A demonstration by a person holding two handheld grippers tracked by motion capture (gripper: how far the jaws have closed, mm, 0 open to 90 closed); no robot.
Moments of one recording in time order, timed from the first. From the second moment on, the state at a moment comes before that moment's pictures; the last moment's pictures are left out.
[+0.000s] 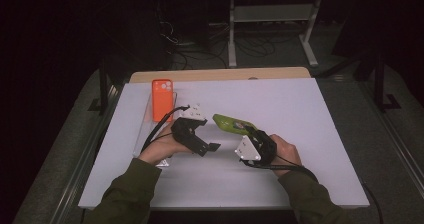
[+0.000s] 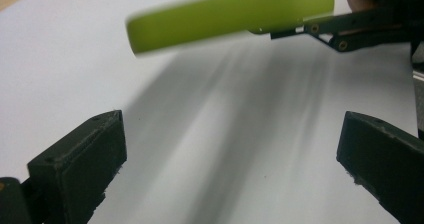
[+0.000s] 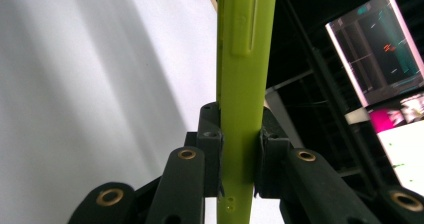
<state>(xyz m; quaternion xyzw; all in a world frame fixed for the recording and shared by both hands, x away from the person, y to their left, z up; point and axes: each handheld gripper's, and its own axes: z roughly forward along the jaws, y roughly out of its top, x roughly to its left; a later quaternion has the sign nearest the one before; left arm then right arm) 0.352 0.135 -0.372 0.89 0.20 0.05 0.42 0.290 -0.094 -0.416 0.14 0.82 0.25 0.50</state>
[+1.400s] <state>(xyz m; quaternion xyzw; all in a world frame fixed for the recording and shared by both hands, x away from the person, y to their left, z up) 0.355 0.132 -0.374 0.85 0.25 0.08 0.46 0.310 -0.125 -0.392 0.41 0.77 0.44 0.19</state>
